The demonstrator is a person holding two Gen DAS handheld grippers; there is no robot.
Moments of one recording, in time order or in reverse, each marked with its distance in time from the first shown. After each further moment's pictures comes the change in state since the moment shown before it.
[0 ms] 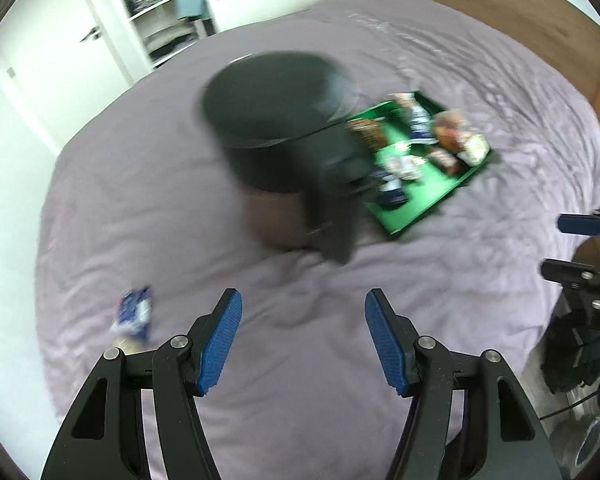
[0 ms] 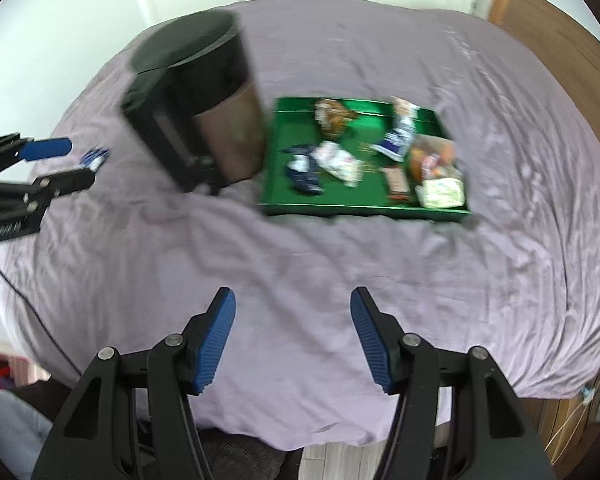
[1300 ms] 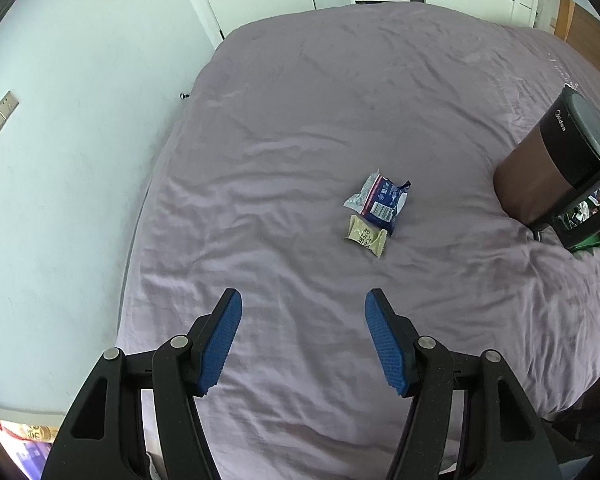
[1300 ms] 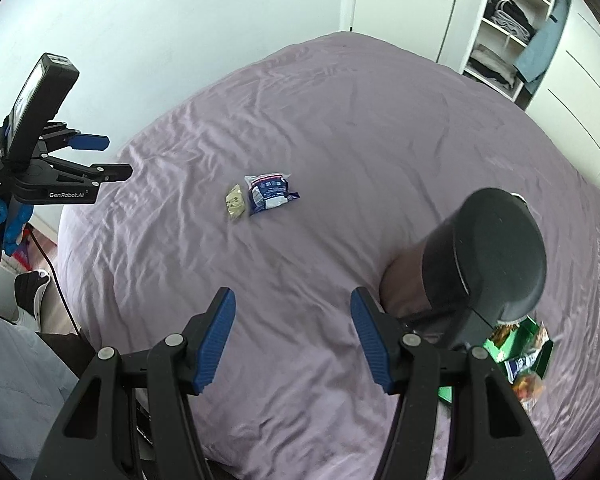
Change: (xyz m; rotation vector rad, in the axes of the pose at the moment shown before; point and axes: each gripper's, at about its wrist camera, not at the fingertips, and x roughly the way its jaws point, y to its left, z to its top) left arm -0.052 0.238 -0.145 -0.472 0.144 0.277; right arm -0.003 0.226 0.125 -0.565 -0.051 0.236
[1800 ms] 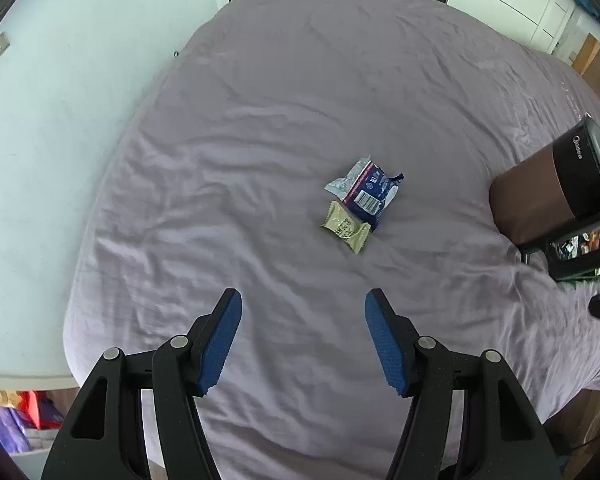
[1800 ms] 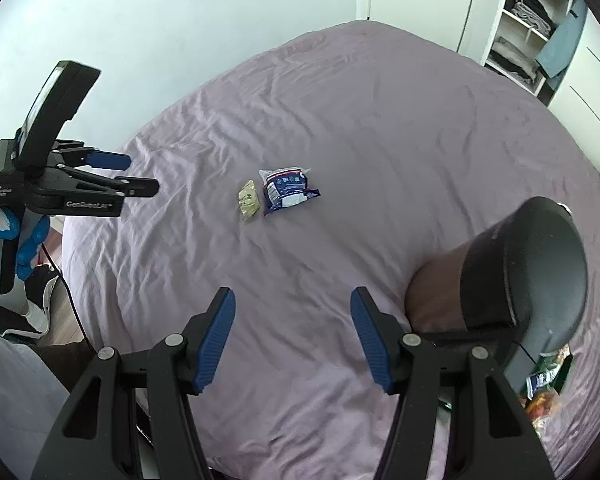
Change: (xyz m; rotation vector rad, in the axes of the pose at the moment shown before) left arm 0.045 -0.003 0.005 -0.142 0.086 -0.116; right arm 0.044 0.005 0.014 -0.012 0.034 0.068
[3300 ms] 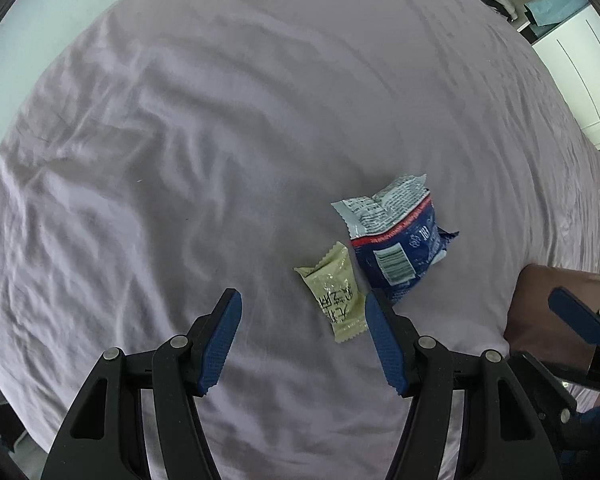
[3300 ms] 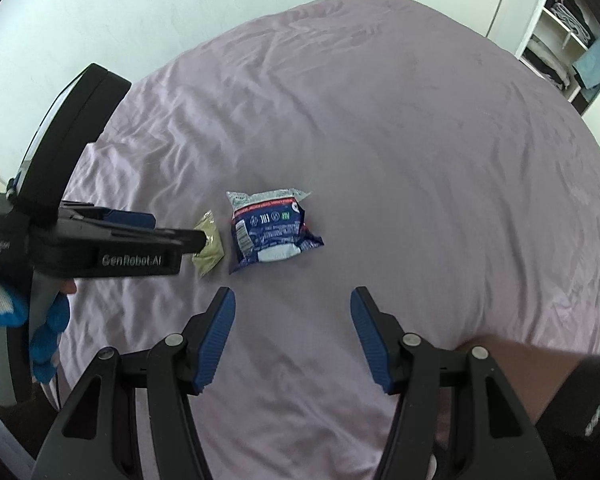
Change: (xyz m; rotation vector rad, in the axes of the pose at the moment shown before) left arm 0.153 0.013 0.048 -0.389 0.172 -0.157; right arm 0.156 -0.011 0.088 -0.072 0.094 -0.012
